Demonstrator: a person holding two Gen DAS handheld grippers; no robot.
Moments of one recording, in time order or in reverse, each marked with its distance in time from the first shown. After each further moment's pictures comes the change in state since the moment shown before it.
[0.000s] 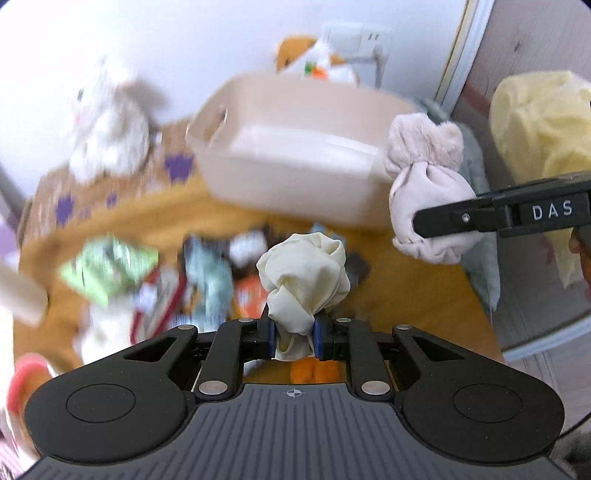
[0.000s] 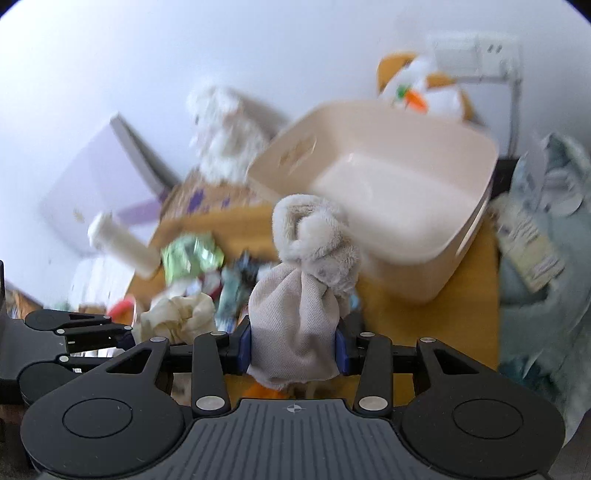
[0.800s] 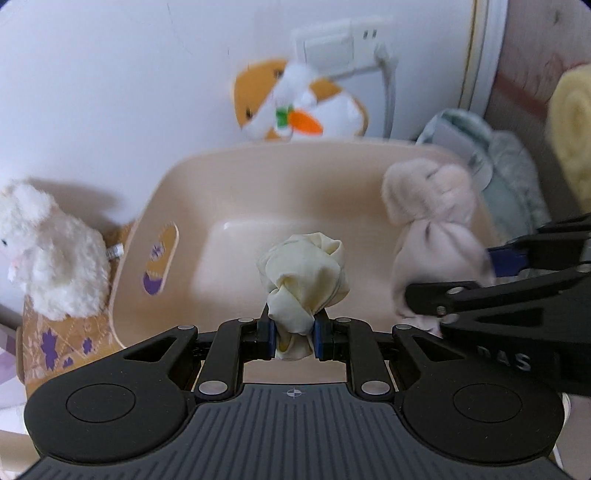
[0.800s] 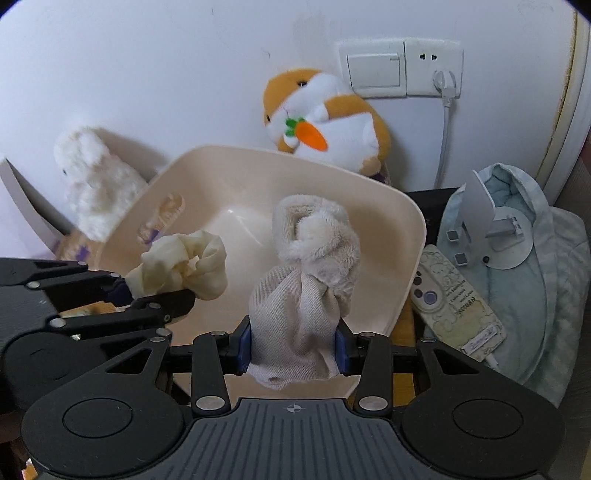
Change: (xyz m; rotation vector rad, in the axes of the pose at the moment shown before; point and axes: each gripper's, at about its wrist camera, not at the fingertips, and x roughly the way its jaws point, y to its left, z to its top) left arm 0.159 -0.042 0.169 0.154 0.031 0.122; right arm 0.085 -0.079 0.090 0.072 0.004 -0.274
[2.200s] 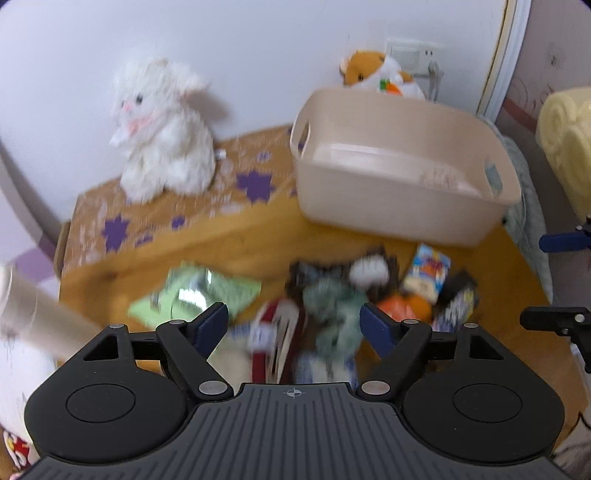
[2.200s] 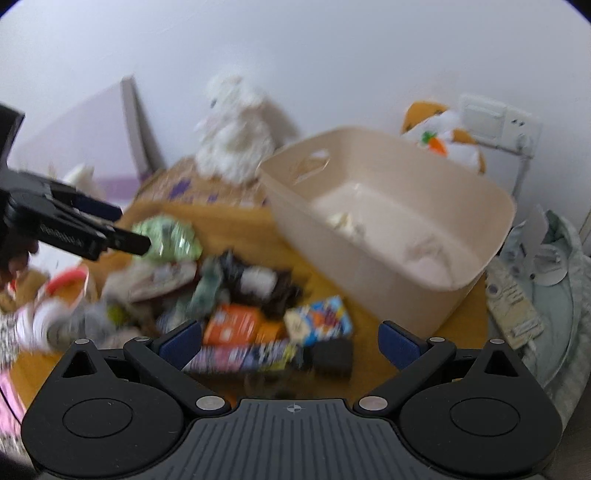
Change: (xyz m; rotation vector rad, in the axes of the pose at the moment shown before) left arm -0.115 0.142 -0.196 -0.146 -0.057 -0.053; right arm -0.082 0.108 -0.139 -0.331 -0.114 0.092
